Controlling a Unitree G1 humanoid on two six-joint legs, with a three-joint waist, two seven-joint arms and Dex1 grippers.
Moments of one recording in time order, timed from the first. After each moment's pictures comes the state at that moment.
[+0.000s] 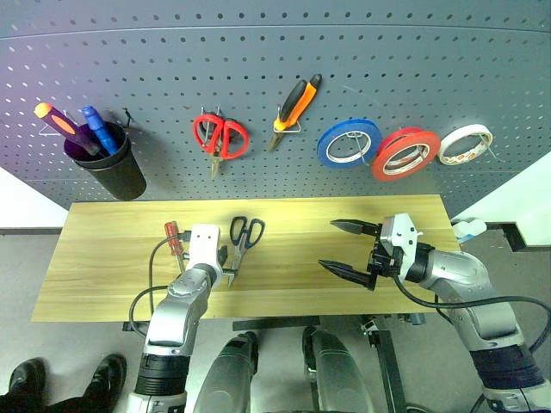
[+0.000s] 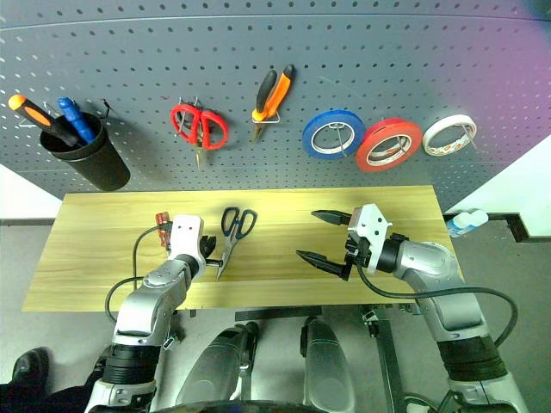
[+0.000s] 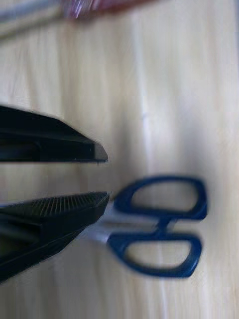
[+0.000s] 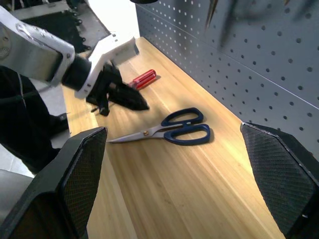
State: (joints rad) left arm -0.16 0.07 0.02 -0.16 -0.10 0.79 -0.06; right arm -0.16 -0.59 0.01 -0.16 0.43 0.15 1.03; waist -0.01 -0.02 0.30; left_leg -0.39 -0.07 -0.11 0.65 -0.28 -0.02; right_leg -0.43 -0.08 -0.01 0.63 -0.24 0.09
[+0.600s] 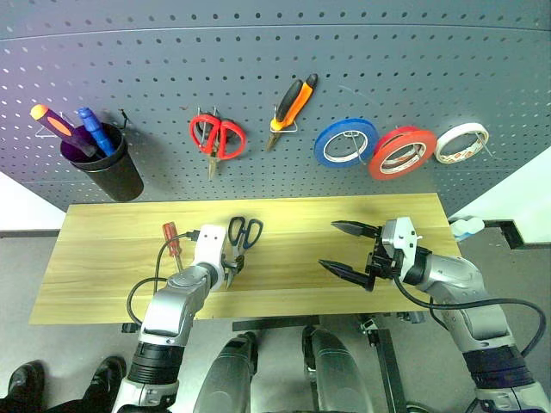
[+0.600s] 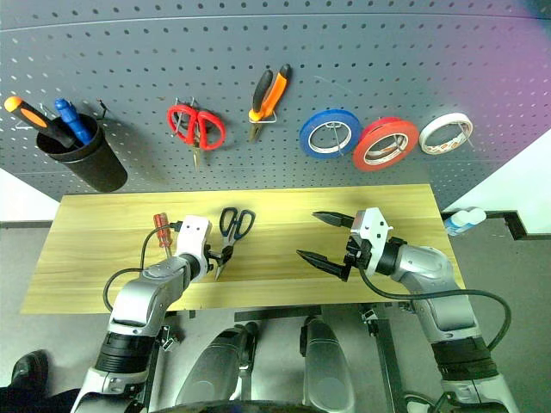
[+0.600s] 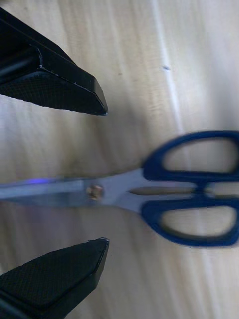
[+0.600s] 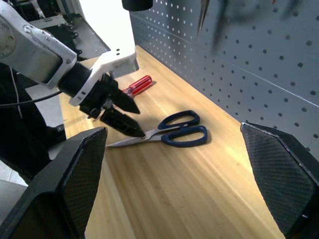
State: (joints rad) left arm -0.23 0.17 -0.04 -0.13 -0.12 0.96 -0.15; right arm -0.15 -0.56 0.01 -0.10 0.43 0.08 1.03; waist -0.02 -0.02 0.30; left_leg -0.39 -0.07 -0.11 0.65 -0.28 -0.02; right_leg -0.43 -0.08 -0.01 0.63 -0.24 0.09
